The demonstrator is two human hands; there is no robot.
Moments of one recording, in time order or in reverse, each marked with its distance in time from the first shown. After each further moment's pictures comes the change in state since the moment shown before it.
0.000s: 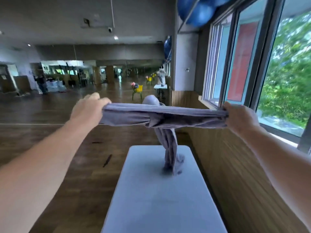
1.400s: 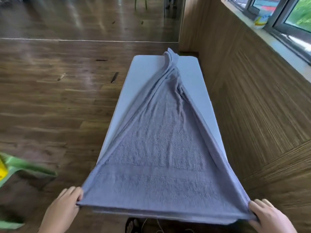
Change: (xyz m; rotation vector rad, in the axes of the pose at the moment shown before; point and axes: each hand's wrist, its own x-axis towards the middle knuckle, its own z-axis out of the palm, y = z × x) left_hand -0.664 -0.023 0.092 -0.200 -0.877 -0.234; right_hand -0.624 0.152 0.061 0.150 -0.941 -0.304
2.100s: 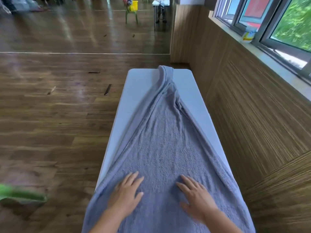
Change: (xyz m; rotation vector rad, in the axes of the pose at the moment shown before) left_hand 0.124 0.153 0.008 -0.032 -0.119 0.362; right_hand 0.167 -0.189 -0.011 0.091 -0.069 -0.148
